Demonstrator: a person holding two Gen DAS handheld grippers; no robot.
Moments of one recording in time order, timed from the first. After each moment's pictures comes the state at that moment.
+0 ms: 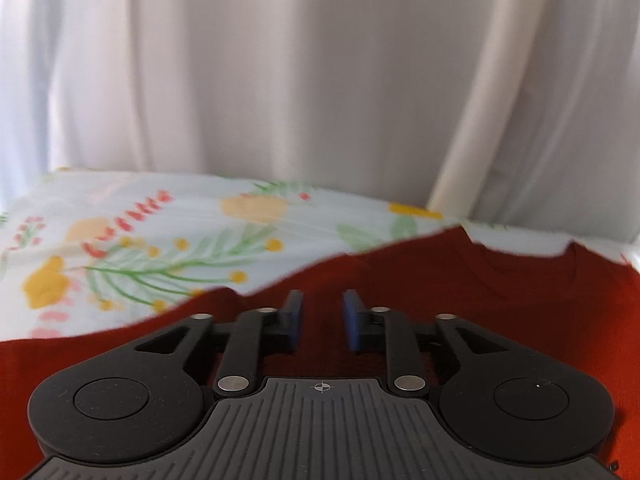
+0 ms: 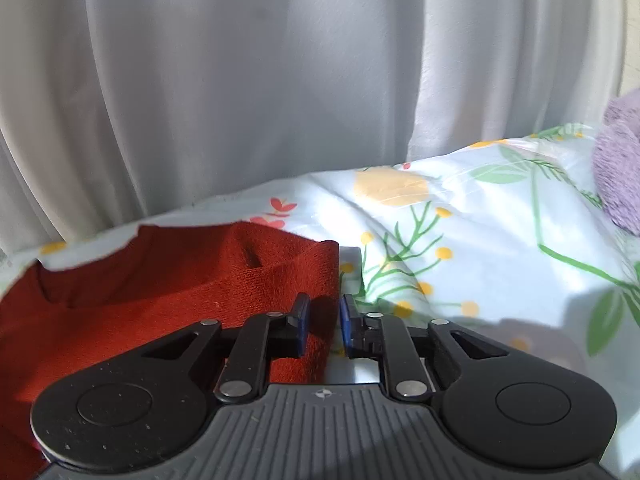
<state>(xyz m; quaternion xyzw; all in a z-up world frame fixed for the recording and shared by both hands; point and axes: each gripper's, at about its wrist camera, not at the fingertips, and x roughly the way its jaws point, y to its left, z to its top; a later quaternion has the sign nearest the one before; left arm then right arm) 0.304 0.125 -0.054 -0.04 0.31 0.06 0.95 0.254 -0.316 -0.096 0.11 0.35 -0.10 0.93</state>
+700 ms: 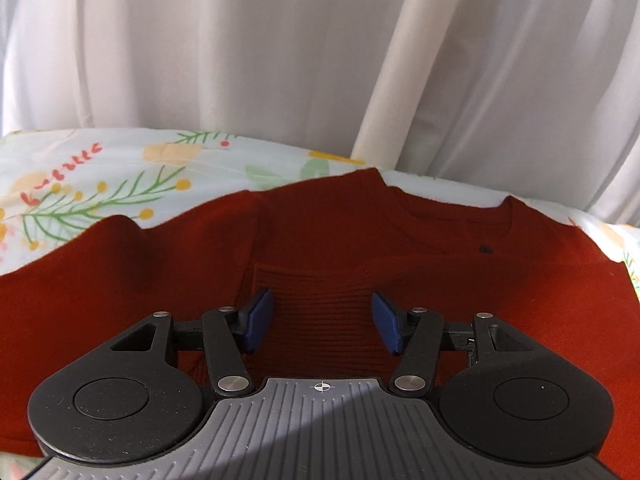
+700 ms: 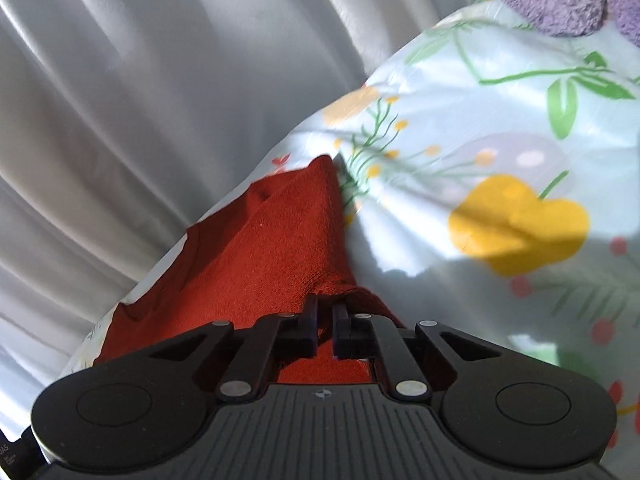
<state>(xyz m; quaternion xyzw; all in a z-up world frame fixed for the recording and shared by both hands) 0.298 0.069 -0.080 -0.06 0.35 -0.01 0.93 0.176 -0.344 -0.121 0.33 0.33 -0.08 0.88</state>
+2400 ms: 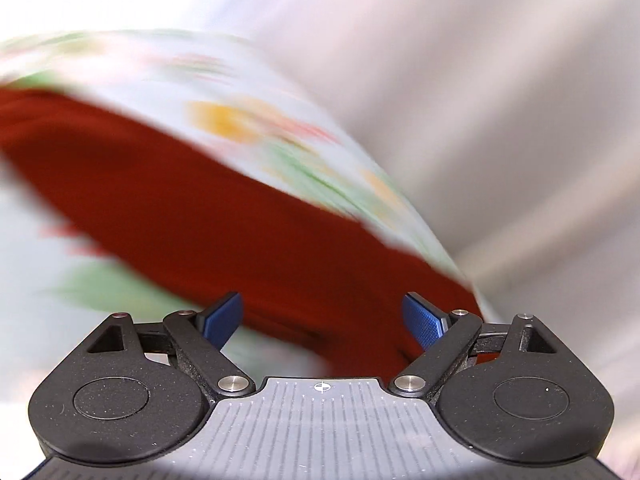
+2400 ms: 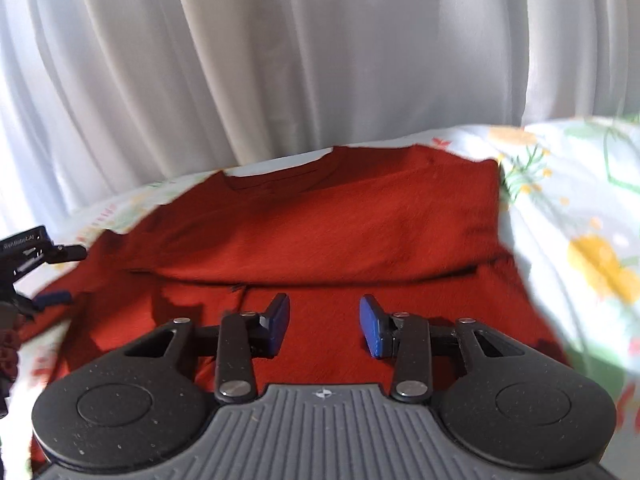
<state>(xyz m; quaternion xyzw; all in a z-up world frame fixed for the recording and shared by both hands) 0.145 0.231 -0.057 -0.40 0.27 0.19 0.86 0.120 -0.236 -0.085 0.12 0.35 0.09 0.93</state>
